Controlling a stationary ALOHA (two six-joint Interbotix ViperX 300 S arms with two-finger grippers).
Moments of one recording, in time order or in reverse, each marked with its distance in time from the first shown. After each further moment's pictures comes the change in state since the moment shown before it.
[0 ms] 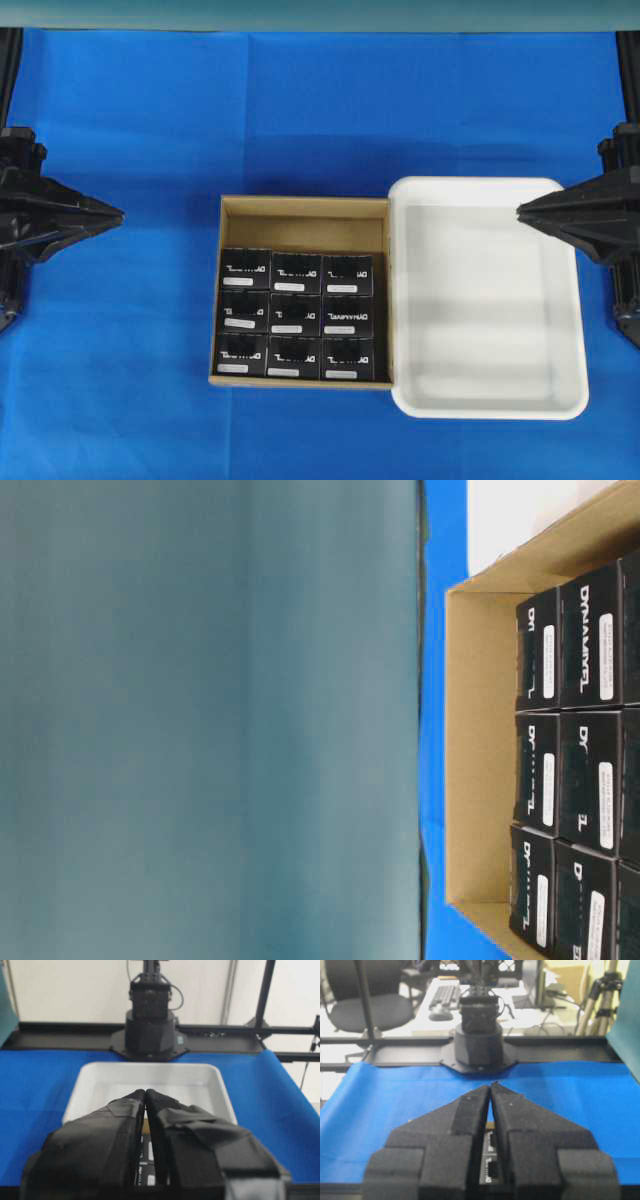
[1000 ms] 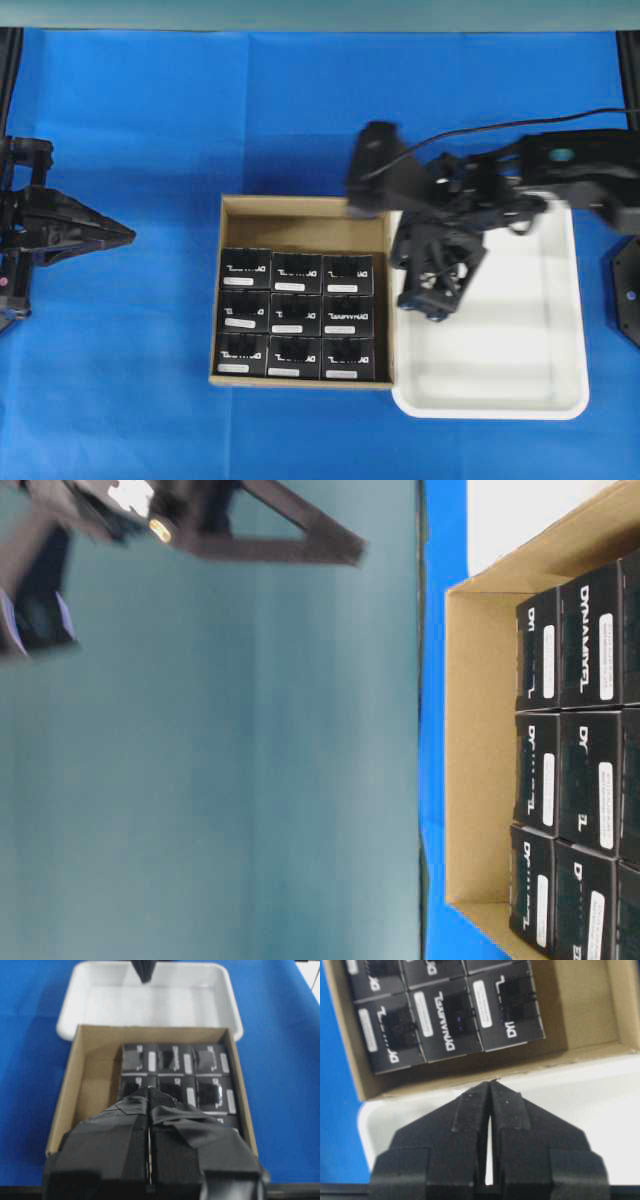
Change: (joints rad) left arm 0.000 0.021 -0.075 0.012 0.371 -0.021; right arm -0.069 0.879 -0.764 0.178 1.172 0.058
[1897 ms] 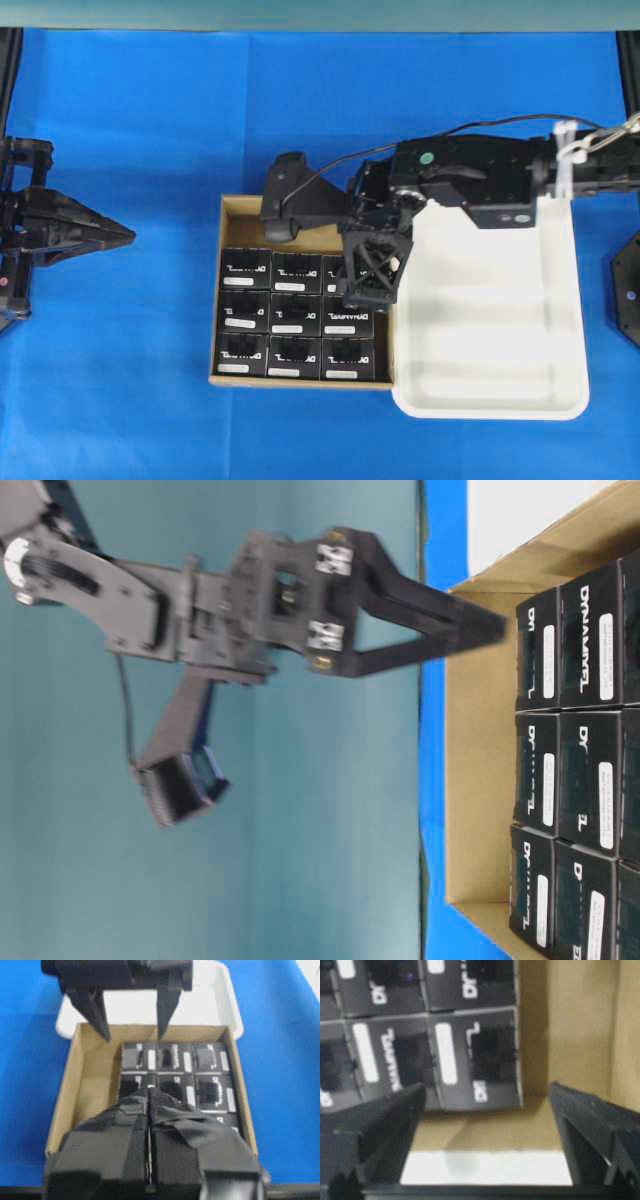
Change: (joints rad) left arm -0.002 0.000 0.002 0.000 0.000 0.000; right arm -0.034 0.295 -0.172 -0.002 0.057 -0.175
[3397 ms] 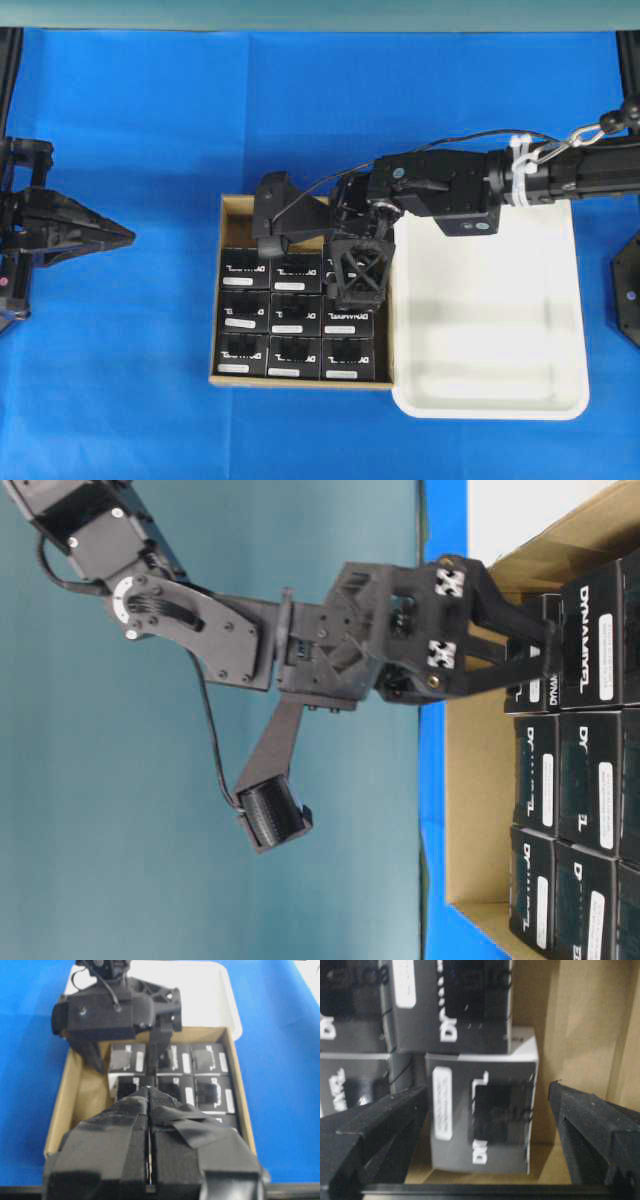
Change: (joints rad) left arm -0.005 0.000 -0.002 0.000 -0.002 -0.003; right arm -0.014 0.103 0.006 0.000 -0.110 -0.106
